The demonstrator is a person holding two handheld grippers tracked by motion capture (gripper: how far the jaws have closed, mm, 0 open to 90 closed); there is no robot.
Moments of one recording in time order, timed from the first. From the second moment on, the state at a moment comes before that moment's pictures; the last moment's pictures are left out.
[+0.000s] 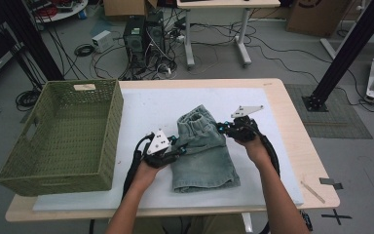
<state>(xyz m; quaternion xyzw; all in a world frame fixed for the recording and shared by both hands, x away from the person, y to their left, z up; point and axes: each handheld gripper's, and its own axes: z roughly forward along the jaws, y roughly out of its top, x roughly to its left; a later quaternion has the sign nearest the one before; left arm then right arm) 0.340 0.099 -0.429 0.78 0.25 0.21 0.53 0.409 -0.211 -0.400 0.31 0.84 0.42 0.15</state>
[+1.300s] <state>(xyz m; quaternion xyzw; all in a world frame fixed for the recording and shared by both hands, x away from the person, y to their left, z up) 0.345 0.150 -0.419 0.72 0.38 0.23 0.54 0.349 -0.234 -0.396 0.24 0.84 0.46 0.19</state>
